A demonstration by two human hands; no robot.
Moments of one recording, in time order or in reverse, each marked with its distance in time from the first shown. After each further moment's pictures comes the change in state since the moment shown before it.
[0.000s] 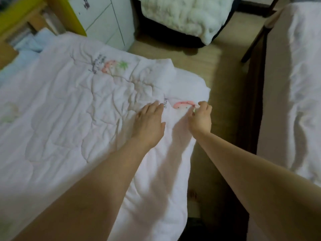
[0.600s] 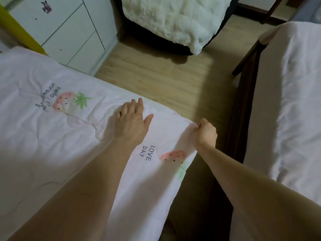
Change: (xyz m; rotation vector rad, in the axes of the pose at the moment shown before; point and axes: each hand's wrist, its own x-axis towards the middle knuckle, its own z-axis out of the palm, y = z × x) left_hand 0.208 0.033 0.007 0.108 -0.042 -0.223; right_hand 0.180 0.021 -0.049 -0.144 -0.129 0.213
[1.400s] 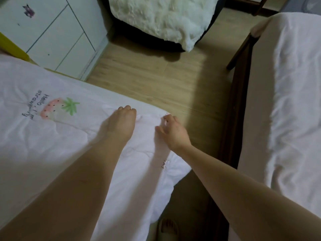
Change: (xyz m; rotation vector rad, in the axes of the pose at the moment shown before) left_hand 0.028 0.003 -0.004 0.180 -0.084 0.143; right_hand -0.017 -0.036 0.012 -0.070 -0.300 -0.393
